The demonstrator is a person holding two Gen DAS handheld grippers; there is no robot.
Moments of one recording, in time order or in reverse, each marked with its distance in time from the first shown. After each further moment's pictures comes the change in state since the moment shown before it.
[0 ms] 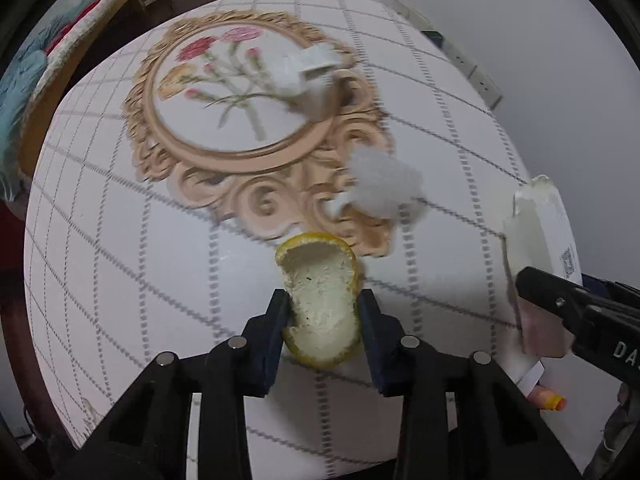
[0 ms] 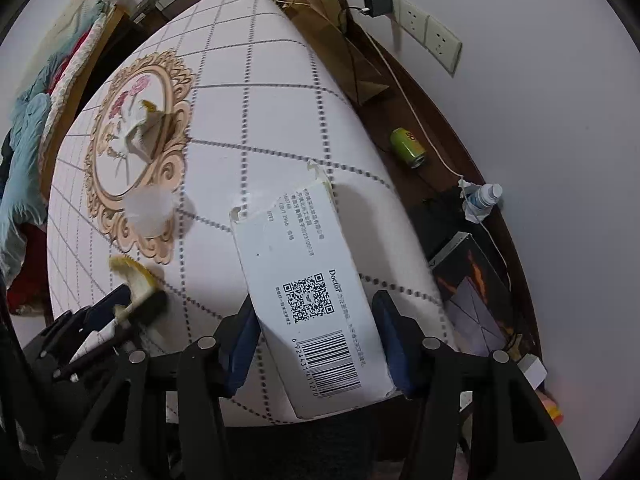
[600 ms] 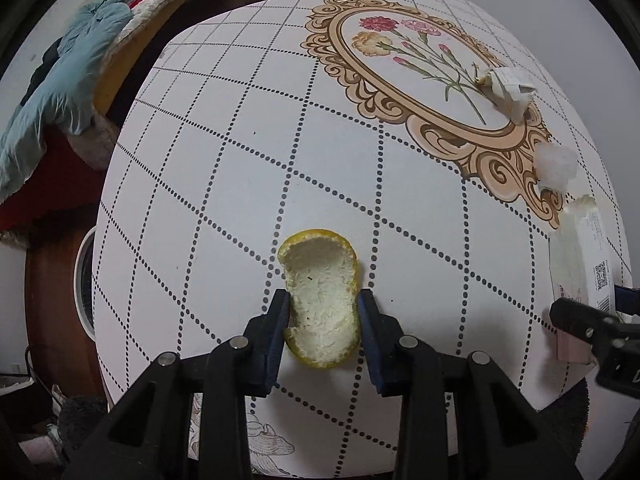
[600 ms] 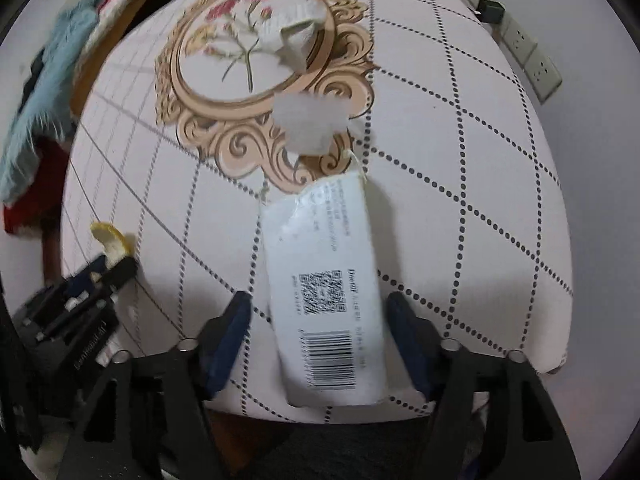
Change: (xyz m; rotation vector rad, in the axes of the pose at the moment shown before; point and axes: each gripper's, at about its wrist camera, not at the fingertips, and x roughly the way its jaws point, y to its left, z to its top) left arm -0.010 0.108 -0.045 -0.175 -0.030 0.161; right arm 0.032 0.126 -0.028 -0.254 0.114 -0.017
